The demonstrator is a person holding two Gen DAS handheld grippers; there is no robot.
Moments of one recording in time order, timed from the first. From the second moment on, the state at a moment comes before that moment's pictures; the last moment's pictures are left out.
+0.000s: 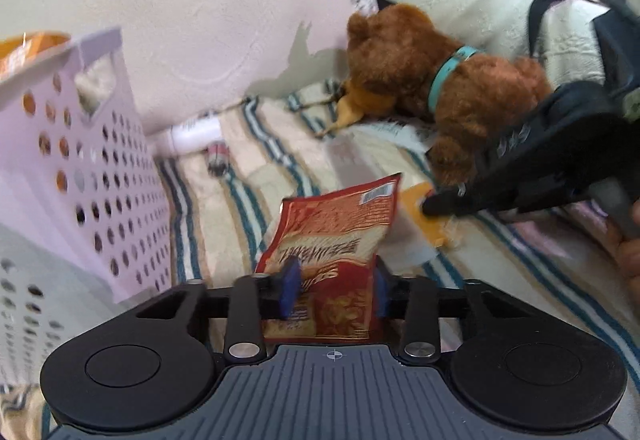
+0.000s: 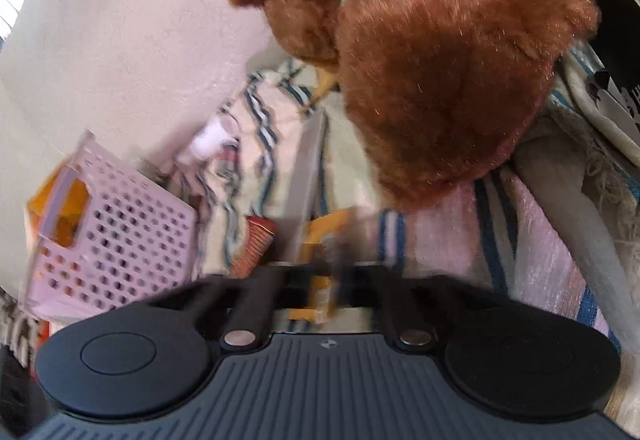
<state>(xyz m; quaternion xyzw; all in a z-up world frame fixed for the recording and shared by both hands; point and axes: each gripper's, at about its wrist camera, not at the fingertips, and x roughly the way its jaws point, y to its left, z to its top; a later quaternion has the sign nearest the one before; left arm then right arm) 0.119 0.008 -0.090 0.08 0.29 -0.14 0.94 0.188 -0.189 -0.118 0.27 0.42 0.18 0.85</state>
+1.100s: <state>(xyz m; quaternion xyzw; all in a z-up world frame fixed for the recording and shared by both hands) 0.033 0.063 0.074 0.08 0.09 -0.11 0.99 0.135 -0.152 0.046 0.28 0.28 0.29 0.87</state>
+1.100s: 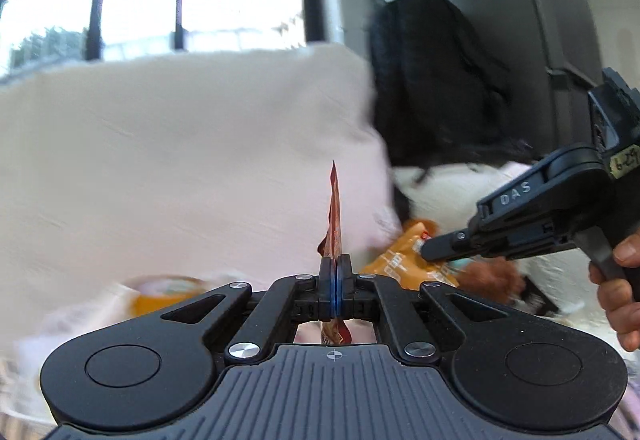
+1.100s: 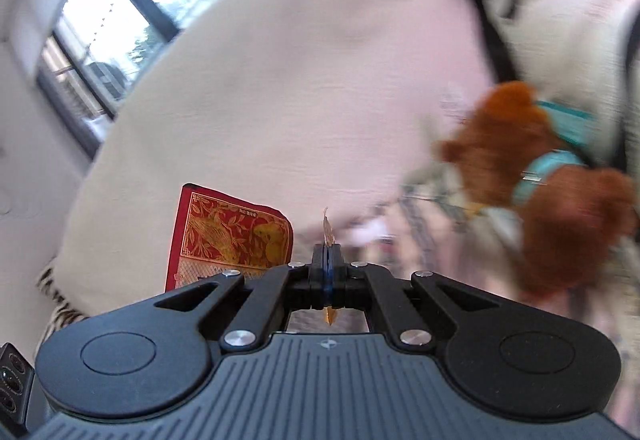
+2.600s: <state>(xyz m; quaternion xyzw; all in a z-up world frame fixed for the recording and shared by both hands) 0.075 0.223 0.050 0.03 0.12 0.02 0.99 0.152 0.023 0.047 0.14 0.25 0.31 0.91</state>
